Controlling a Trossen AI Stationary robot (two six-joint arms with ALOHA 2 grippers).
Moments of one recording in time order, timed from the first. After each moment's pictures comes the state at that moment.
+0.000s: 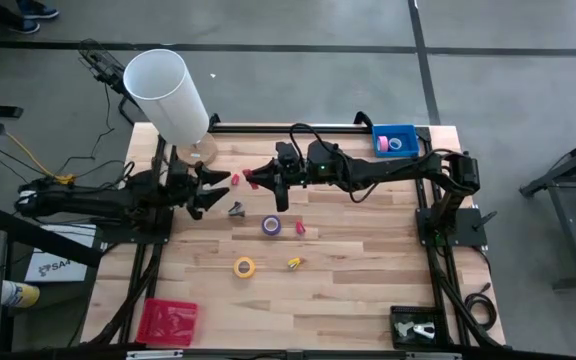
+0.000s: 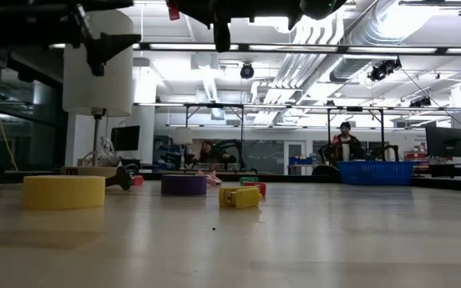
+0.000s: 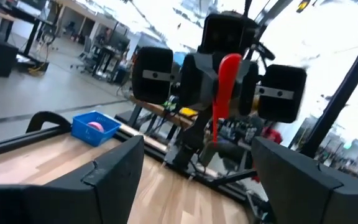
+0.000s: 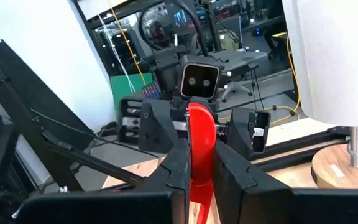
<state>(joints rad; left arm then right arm) 0.06 0.56 0.21 0.60 -0.13 -0.43 -0.12 1.79 1.33 0.49 -0.18 0.33</state>
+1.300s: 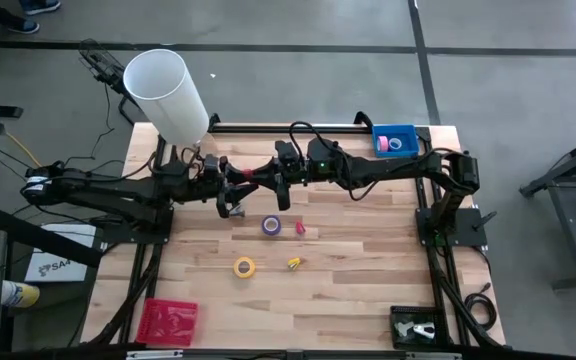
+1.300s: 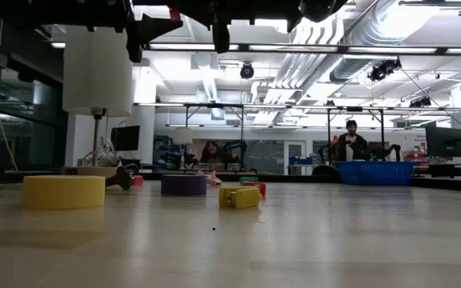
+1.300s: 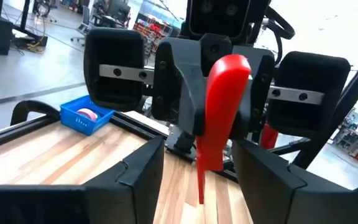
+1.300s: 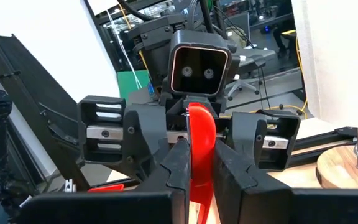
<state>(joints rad) 0.06 0.93 0.48 0.57 -0.10 -0.42 -0.13 1.79 1.33 0.49 -0.24 0.31</state>
